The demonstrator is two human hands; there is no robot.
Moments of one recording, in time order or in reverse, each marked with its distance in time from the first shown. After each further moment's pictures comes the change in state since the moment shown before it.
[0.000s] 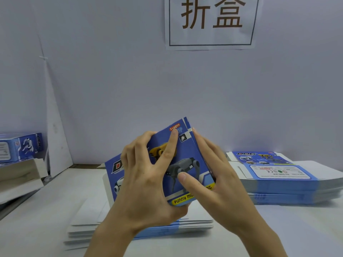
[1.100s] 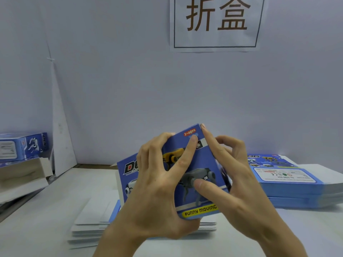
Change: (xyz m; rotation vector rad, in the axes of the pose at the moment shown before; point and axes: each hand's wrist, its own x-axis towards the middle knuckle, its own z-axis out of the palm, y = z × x) left_hand -0.002 0.010 -0.006 -0.114 -0.022 0.143; right_hand -0.002 -0.016 -0.017 0.068 -0.066 -0.011
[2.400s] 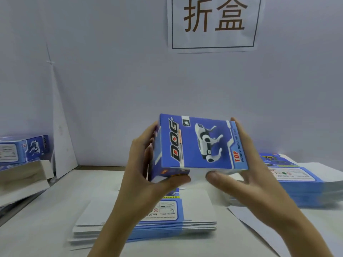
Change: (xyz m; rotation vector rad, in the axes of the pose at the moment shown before) left_hand 0.005 -0.012 -0.001 -0.965 0.202 -0.392; right_hand -0.001 0.001 -0.023 0.045 0.042 0.132
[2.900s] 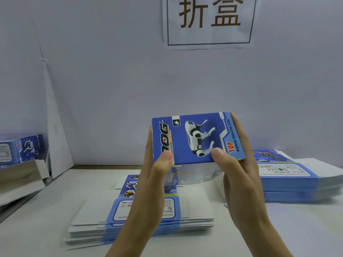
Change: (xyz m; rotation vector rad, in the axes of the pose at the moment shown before) left_hand -0.008 -0.002 0.030 -0.331 0.114 -0.388; right_hand 0.007 0.004 0.035 0.549 0.285 -0.072
